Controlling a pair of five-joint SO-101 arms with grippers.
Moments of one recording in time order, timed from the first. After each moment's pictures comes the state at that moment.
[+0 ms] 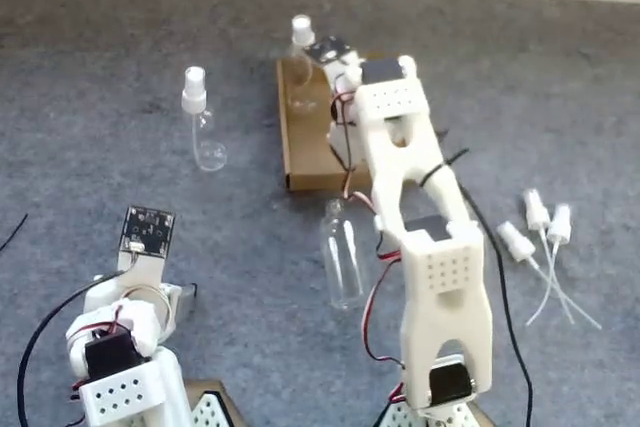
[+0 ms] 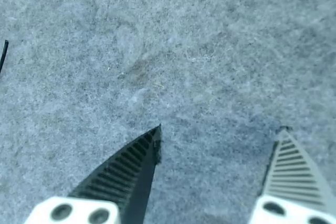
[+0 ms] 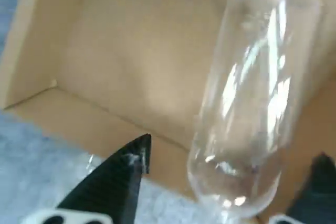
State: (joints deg) left arm -26.9 -99.4 96.1 69.0 -23.3; right arm -17.6 40.1 -39.2 88.2 23.5
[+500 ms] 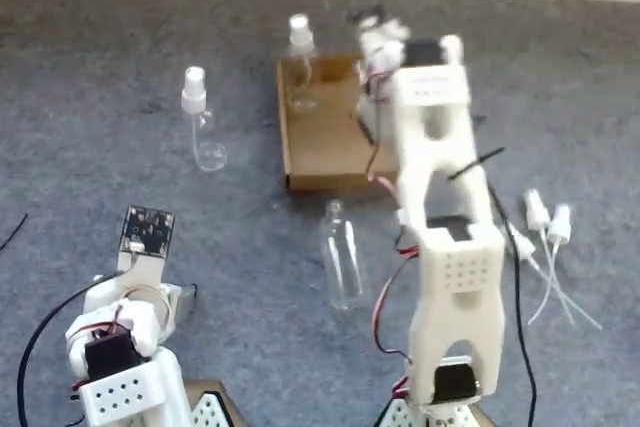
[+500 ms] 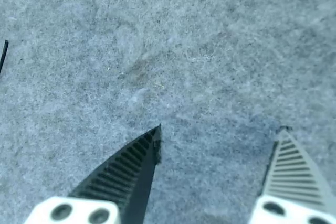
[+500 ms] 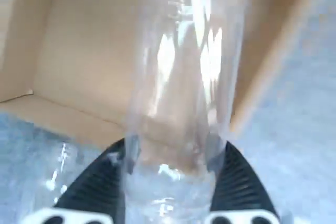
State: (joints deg) left arm -26.9 -99.4 96.1 69.0 -23.3; right arm -10.9 37.2 -51.6 95.3 23.5
